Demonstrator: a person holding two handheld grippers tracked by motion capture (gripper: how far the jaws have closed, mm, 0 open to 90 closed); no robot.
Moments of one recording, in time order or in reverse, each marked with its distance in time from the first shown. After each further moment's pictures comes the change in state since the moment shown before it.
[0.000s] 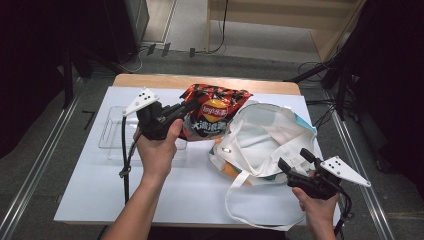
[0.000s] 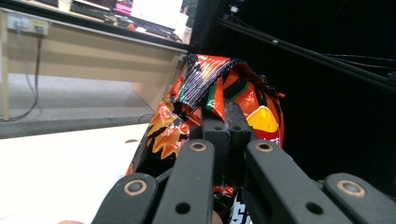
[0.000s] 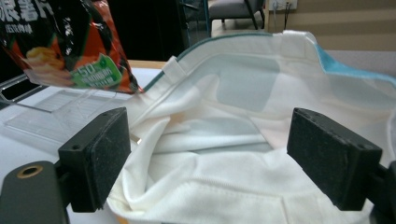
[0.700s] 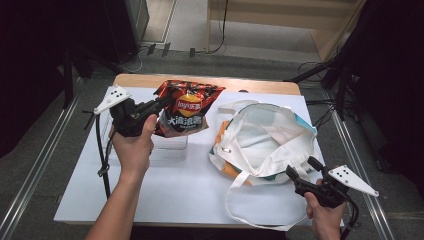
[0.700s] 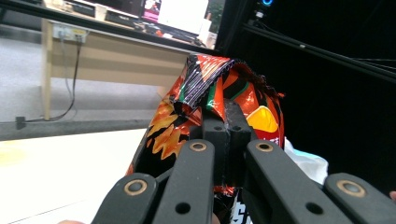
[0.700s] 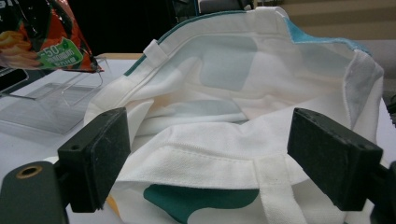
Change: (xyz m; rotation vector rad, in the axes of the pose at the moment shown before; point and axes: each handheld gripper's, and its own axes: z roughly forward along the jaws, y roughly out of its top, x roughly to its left) left arm 0.039 0.008 -0.031 -0.015 0.092 0.010; right arm -0.015 -0.018 -0.015 0.015 -0.035 0.028
